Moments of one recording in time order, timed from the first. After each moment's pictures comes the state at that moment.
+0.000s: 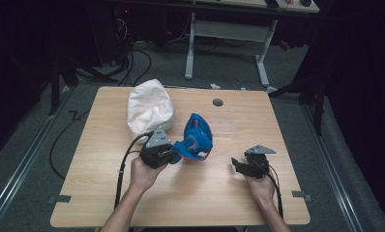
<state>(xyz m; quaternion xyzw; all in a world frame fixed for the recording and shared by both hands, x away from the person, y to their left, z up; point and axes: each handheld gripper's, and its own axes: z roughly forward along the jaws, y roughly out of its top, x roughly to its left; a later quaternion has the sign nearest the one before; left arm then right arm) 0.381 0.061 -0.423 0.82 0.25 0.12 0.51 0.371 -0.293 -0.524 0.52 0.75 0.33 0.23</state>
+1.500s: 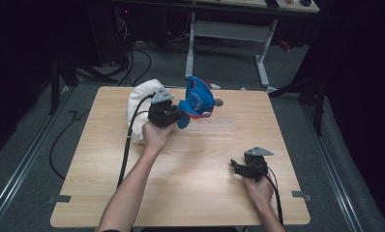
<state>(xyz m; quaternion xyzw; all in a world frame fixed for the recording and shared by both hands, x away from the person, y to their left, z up) 0.476 0.038 -0.385 0.76 0.32 0.14 0.55 0.370 -0.290 -0.531 0.52 0.76 0.32 0.23</state>
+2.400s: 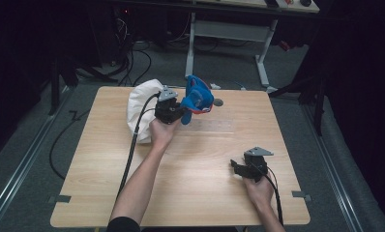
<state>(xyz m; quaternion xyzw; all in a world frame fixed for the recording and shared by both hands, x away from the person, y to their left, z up) 0.506 0.025 -0.415 0.74 0.34 0.15 0.56 0.370 -0.290 -0.531 0.52 0.76 0.32 0.23</state>
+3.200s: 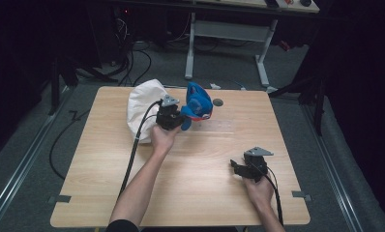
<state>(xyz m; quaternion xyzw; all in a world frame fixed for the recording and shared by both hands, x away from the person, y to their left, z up) 0.502 0.024 -0.445 0.76 0.38 0.13 0.51 0.370 -0.290 -0.531 0.52 0.76 0.32 0.23</state>
